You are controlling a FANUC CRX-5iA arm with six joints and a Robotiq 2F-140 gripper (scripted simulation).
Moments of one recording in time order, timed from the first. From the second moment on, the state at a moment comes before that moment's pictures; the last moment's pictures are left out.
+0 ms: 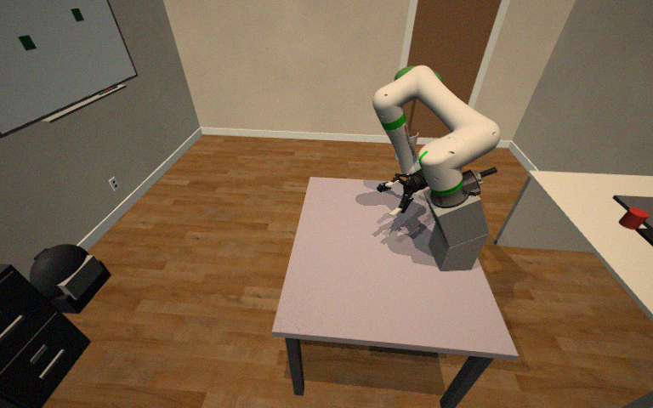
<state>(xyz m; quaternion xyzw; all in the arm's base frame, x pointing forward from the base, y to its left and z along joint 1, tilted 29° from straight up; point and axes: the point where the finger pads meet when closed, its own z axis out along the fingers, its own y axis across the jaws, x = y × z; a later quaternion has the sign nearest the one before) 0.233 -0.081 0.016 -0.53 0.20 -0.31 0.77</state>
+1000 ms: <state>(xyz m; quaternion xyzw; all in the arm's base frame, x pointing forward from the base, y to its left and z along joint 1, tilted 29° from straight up) 0.236 -0.171 -0.128 -0.78 0.06 -0.34 0.52</state>
